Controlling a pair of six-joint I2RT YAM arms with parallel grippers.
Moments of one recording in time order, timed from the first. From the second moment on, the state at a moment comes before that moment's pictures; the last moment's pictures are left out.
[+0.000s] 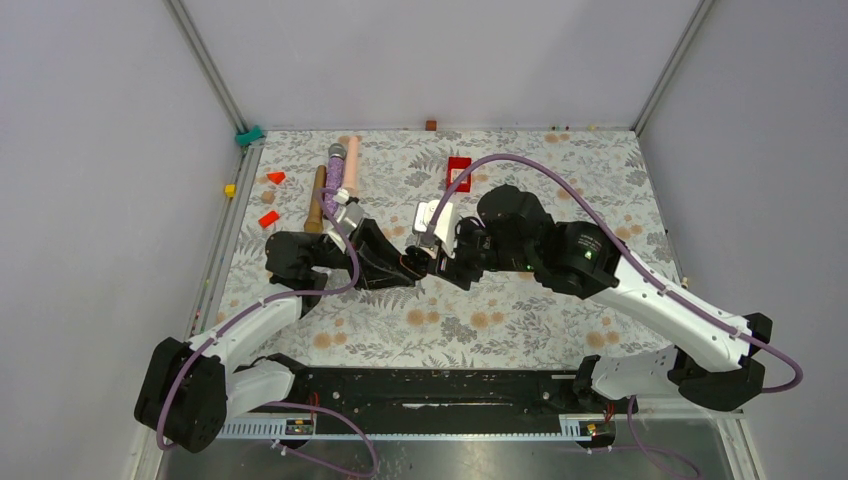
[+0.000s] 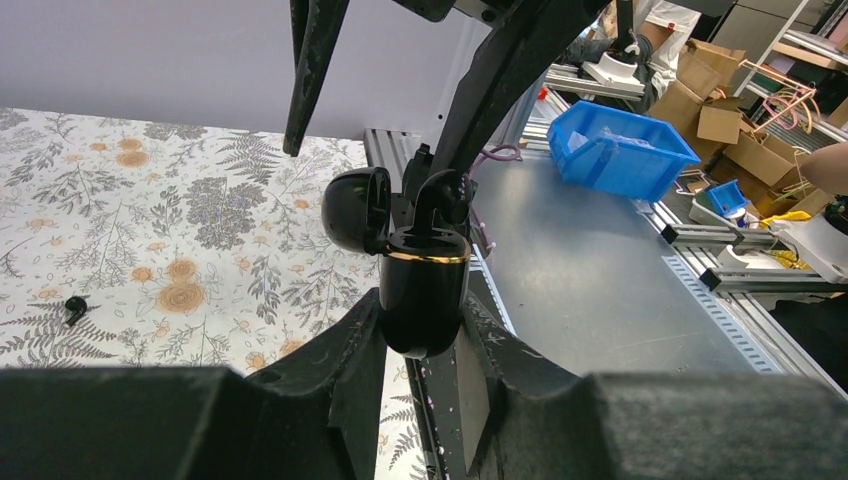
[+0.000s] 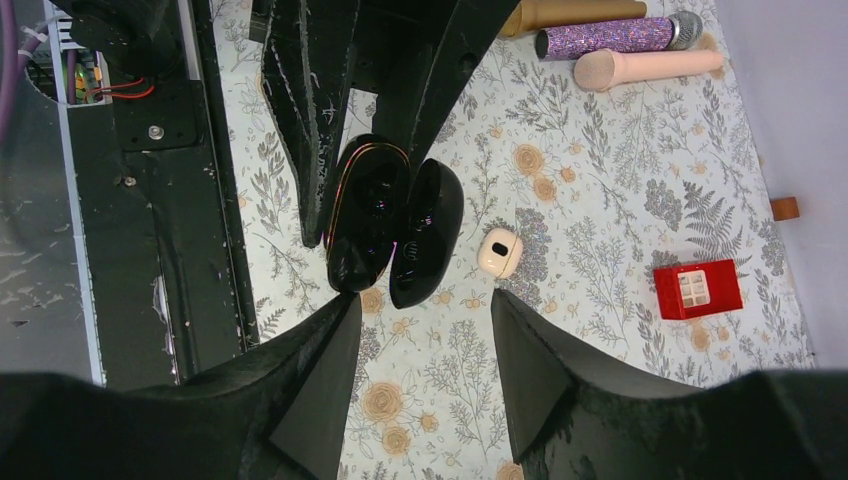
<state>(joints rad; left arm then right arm) -0.43 1.10 0.55 1.13 1.30 -0.78 1.08 1.25 1.52 -0.80 -0.11 -0.36</state>
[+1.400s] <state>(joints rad) -0.42 1.02 0.79 0.19 1.37 -0.05 0.21 1.92 1.74 -0.84 -0.26 0.03</state>
